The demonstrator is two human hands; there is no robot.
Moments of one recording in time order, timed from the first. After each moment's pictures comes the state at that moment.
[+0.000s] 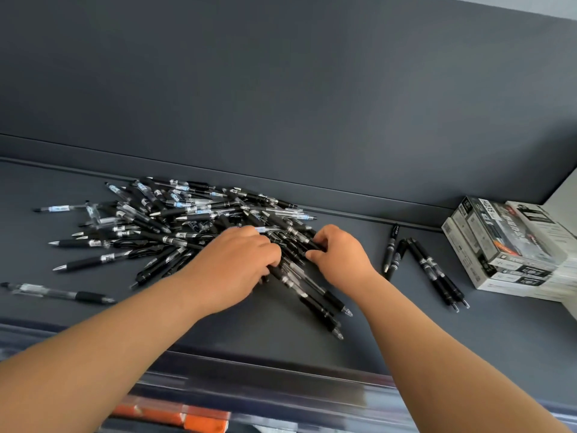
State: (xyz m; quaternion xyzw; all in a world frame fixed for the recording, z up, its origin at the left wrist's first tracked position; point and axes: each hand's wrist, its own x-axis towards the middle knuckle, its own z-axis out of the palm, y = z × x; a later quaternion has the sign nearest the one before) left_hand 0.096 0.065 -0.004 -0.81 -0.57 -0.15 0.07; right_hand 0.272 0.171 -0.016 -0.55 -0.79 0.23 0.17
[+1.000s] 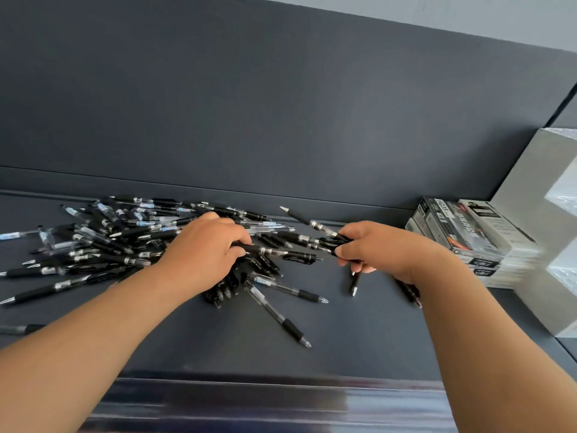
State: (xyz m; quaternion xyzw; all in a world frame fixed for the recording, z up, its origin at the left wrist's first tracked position) left_hand 0.100 0.099 0.014 -0.72 -0.66 -0.21 0.02; right_hand 0.354 0.178 0.062 -0.51 -0.77 0.38 0.05
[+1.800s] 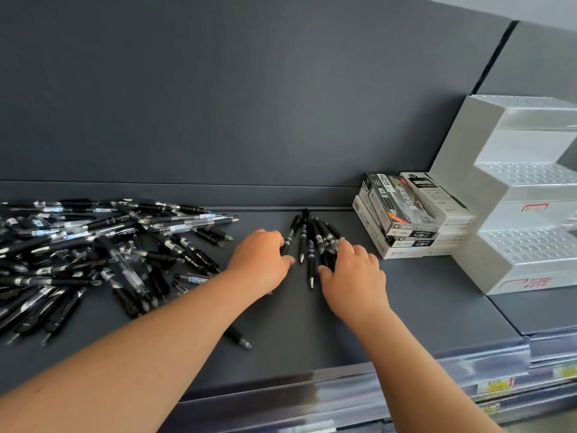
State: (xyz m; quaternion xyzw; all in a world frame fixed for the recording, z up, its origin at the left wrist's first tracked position) left_hand 0.252 0.168 -0.016 -0.65 -0.71 -0.19 -0.17; right_hand 0.401 0.152 -0.021 -0.72 -0.68 0.06 0.12
